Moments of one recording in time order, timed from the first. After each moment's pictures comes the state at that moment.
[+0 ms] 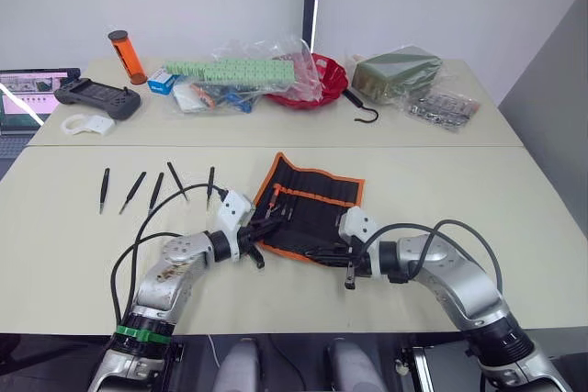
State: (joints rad) left arm -0.24 0.38 -0.12 -0.01 -0.30 0.34 -0.75; right arm -0.27 -0.54 0.29 -0.28 0.34 0.57 0.94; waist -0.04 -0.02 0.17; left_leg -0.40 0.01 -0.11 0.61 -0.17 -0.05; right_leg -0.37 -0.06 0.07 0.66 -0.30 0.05
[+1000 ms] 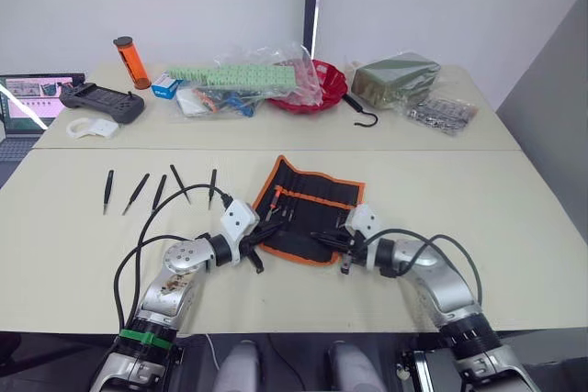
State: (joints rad) left arm -0.22 0.40 -0.16 0.10 -0.19 0.10 -0.76; right arm -0.23 -0.43 0.20 0.11 0.23 0.13 0.91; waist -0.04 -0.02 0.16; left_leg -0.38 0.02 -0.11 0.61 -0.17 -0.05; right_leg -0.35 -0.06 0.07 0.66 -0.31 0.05
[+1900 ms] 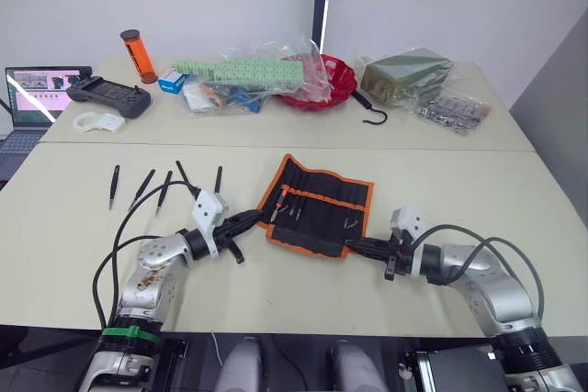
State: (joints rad) left arm -0.23 0.44 0.01 0.13 -0.37 0.08 -0.90; right arm -0.18 -0.60 0.06 -0.09 0.45 0.38 1.02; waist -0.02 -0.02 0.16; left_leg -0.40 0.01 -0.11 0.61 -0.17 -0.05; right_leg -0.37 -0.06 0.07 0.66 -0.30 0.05
